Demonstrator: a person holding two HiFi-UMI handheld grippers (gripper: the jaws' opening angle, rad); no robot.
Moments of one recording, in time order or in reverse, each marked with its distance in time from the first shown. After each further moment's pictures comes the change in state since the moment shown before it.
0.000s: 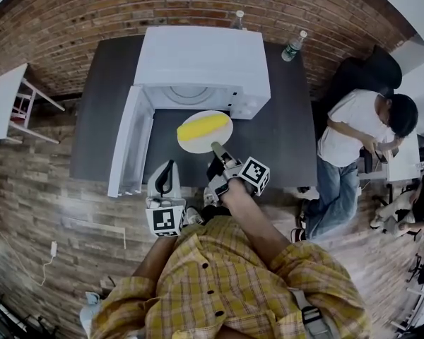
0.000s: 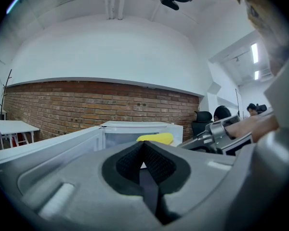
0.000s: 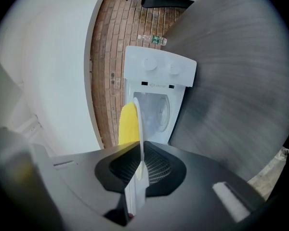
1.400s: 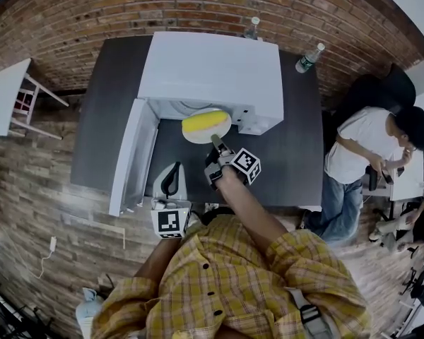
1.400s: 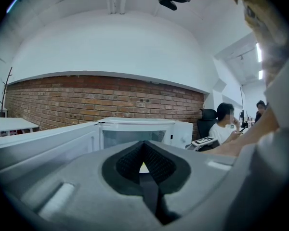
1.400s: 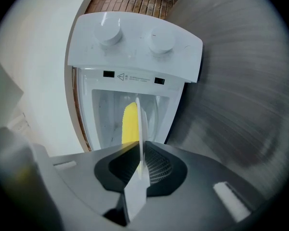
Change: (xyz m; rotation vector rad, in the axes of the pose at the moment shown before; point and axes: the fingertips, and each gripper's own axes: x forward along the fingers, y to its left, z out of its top) left arm 0.060 0.017 -0.011 -0.018 0.042 0.028; right arm 0.110 -0.074 0.051 -0.012 -0.021 -0.073
